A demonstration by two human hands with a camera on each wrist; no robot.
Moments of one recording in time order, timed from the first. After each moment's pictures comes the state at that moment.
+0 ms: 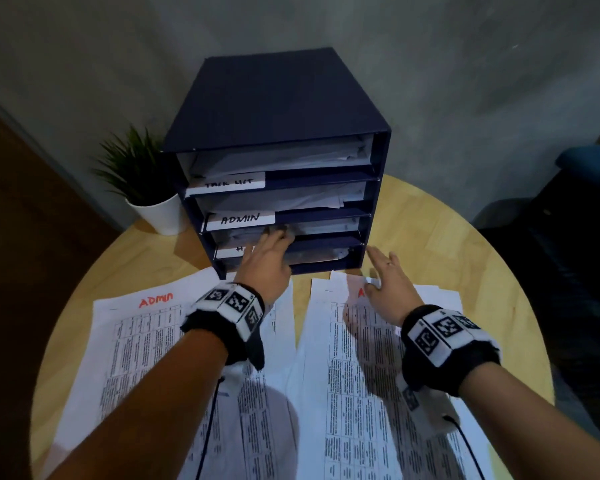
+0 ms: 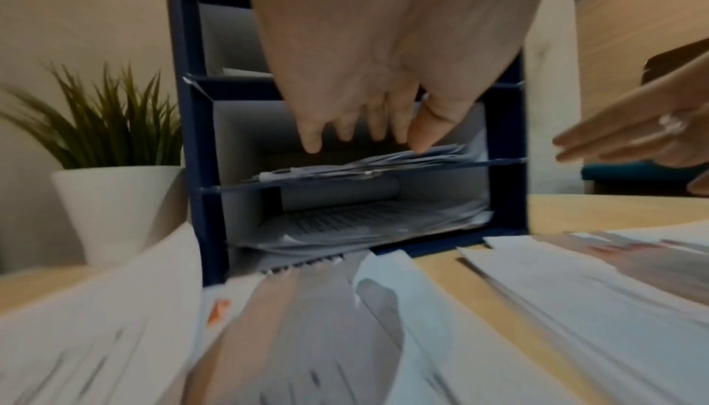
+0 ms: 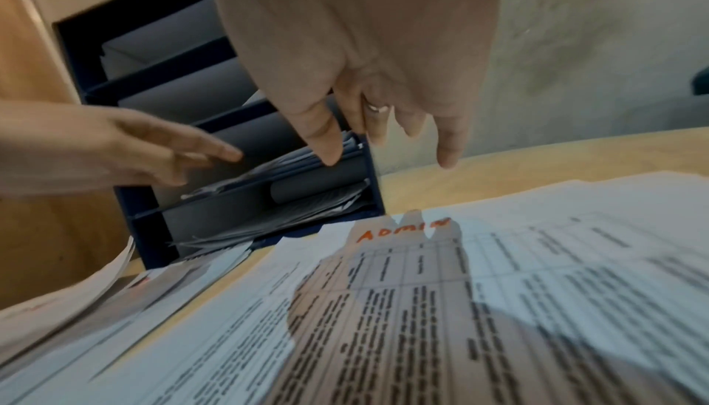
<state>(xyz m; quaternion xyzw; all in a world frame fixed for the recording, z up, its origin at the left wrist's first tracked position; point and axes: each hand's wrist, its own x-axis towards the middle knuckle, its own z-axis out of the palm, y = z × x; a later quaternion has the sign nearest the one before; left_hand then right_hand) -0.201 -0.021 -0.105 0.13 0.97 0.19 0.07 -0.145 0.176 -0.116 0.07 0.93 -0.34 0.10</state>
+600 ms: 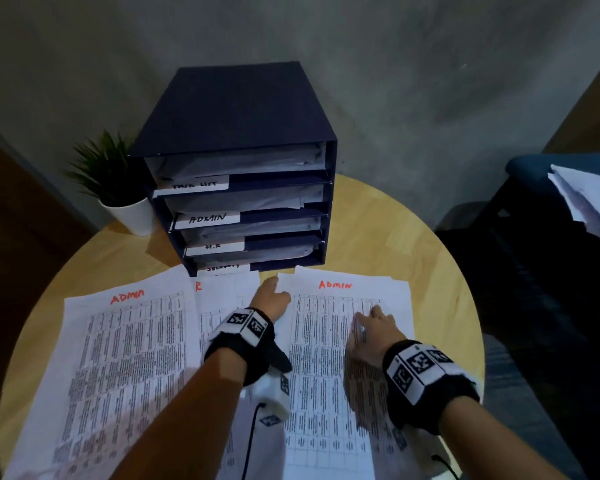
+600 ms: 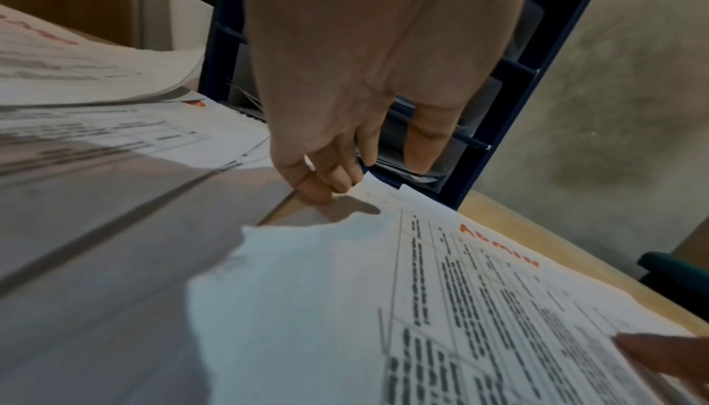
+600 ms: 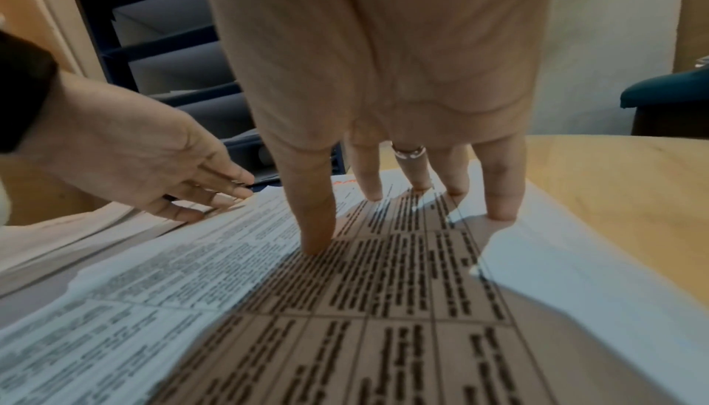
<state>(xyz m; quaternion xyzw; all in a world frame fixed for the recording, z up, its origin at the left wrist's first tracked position) -0.165 0.034 -0.159 -0.14 0.80 0.54 0.25 -0.083 0.209 -0.140 0.12 0.93 -0.18 0.30</state>
